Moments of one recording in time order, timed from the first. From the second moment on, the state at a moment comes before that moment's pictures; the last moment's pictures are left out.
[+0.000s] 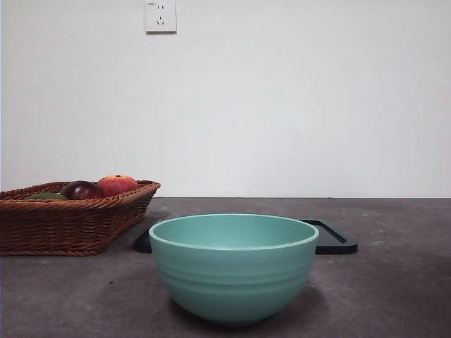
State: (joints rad) left arm 0.00 0.01 0.03 -0.18 0.05 -0.11; right arm -0.07 0.01 0.02 -0.17 -0.06 0.09
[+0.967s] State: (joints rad) left arm 0.00 0.28 0.59 -0.31 0.07 -0.22; right arm -0.07 0.19 0.51 -0.25 -0.21 0.42
